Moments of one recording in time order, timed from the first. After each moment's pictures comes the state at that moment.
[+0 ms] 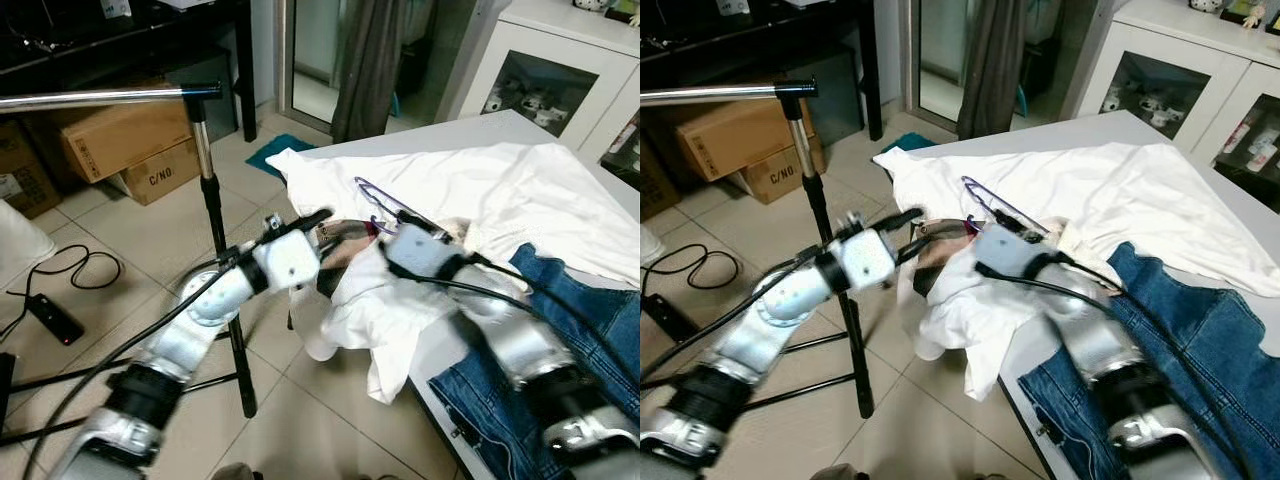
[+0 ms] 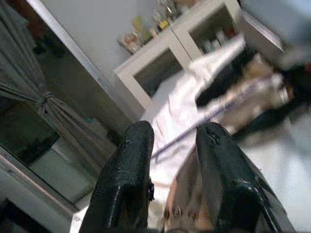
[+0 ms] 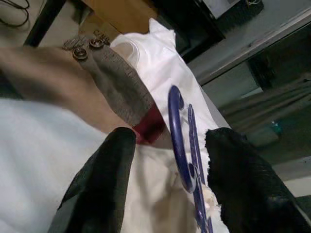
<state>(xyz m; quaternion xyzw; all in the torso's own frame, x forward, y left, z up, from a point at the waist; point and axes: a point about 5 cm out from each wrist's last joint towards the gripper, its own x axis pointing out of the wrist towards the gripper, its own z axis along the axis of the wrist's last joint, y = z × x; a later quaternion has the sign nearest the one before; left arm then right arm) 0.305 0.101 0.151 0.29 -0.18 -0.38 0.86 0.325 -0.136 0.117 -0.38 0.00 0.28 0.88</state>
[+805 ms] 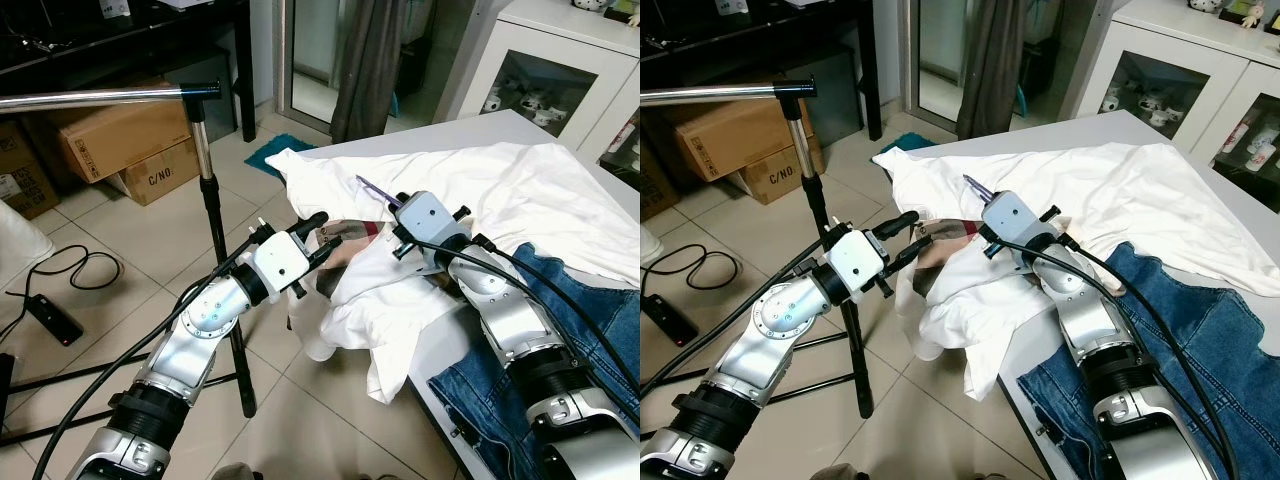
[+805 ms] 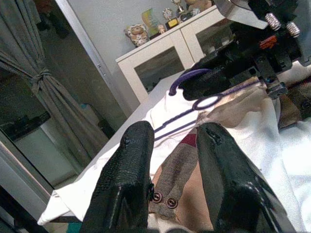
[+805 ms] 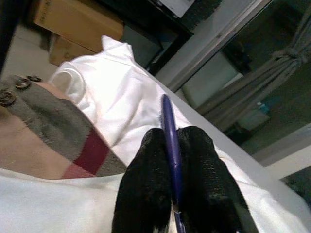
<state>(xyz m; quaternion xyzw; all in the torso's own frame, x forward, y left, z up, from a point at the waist) 0.298 0.105 0.137 0.24 -0.14 -0.38 0.88 0.343 -0.141 0.134 -0.29 -0.02 0.23 0.93</state>
